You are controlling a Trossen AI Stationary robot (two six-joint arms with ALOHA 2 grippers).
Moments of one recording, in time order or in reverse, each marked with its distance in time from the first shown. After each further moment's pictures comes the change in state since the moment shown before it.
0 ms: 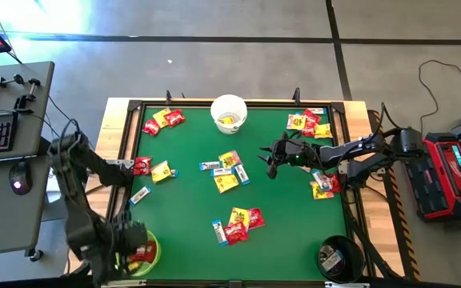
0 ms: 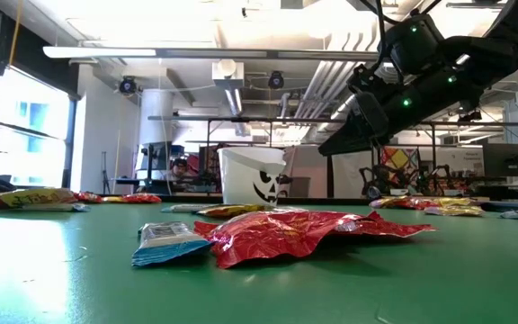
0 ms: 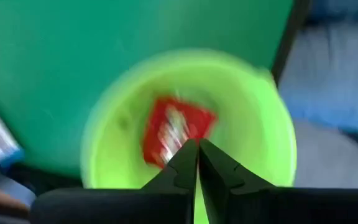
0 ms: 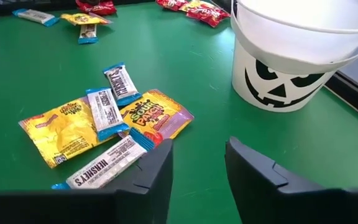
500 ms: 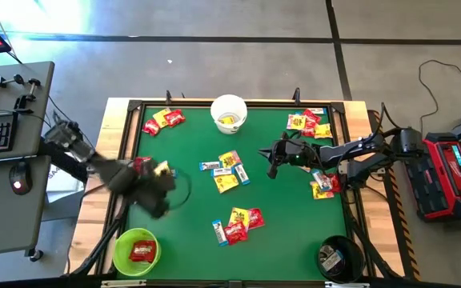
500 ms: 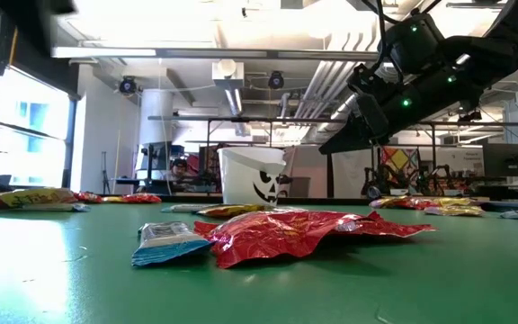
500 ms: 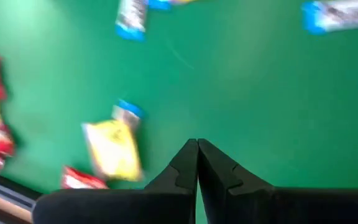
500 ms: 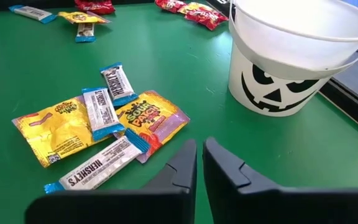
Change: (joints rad) left arm 0.585 -0.193 -0.137 -0.119 -0.155 0.631; right arm 0.000 0.000 0.000 0.006 0.012 -0.030
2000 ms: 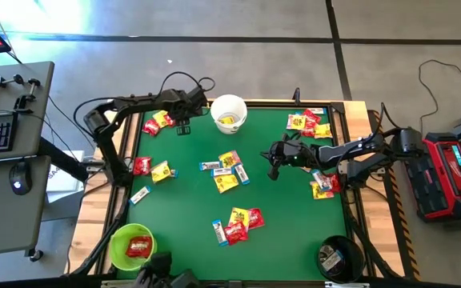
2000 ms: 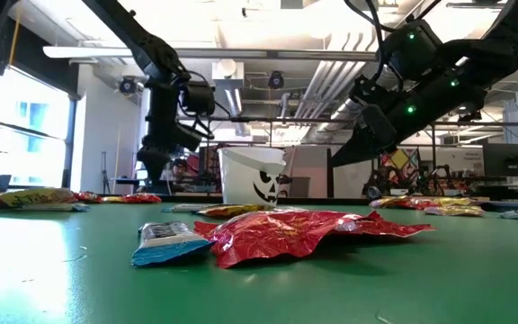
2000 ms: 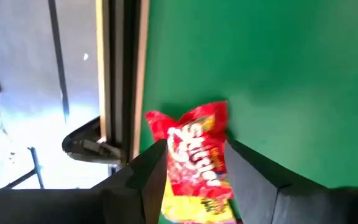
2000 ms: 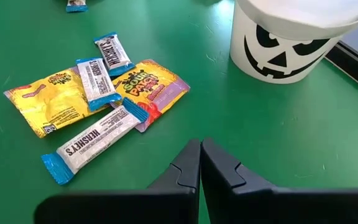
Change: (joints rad) left arm 1.241 0.476 -0.006 0.554 -0.082 1.340; right arm 0.001 0.000 -0.001 -0.101 -0.003 0.050
